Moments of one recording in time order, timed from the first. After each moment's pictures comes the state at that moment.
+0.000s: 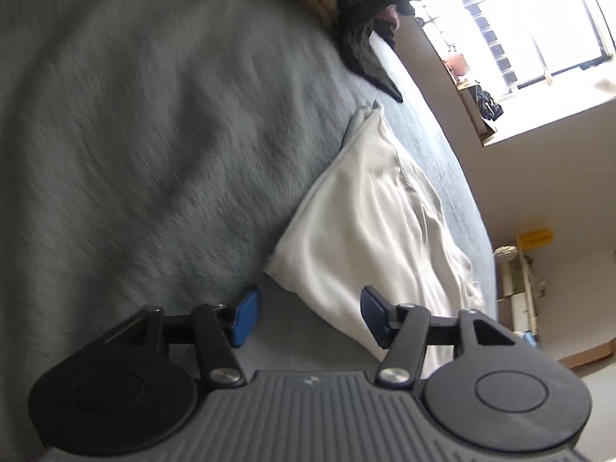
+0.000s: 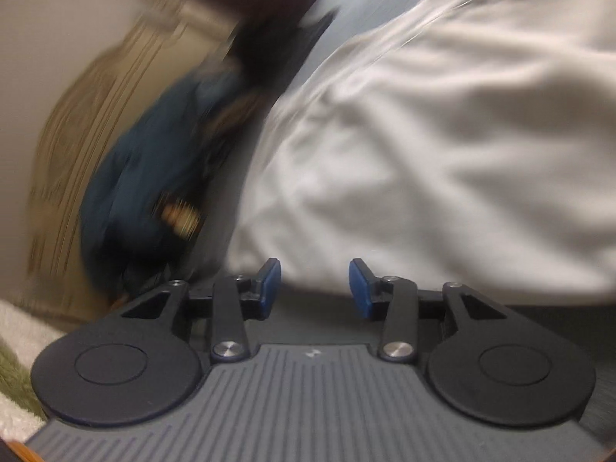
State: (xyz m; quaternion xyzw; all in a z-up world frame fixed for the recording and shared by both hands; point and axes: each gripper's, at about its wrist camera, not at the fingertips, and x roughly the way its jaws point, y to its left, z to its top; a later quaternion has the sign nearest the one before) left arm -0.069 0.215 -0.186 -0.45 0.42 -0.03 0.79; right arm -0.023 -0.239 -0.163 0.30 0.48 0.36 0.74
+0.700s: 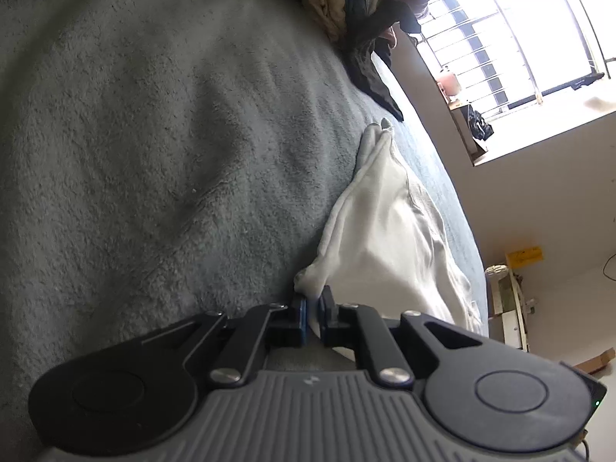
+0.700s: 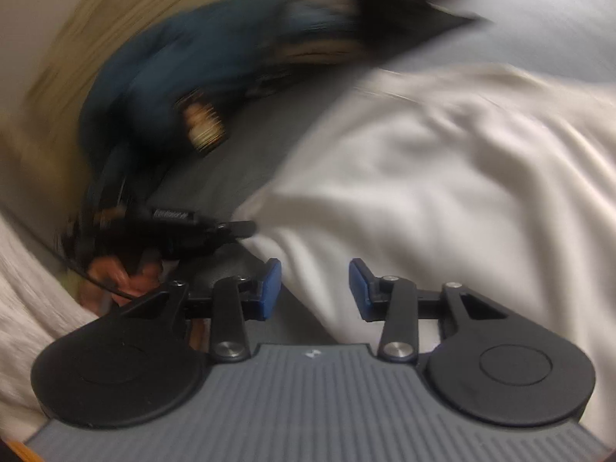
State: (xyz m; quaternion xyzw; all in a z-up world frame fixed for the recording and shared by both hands) left arm -0.056 0.223 -0.211 -0.45 0.38 -0.04 0.81; right arm -0.002 -0.114 -0.139 0.04 0.40 0.50 0.77
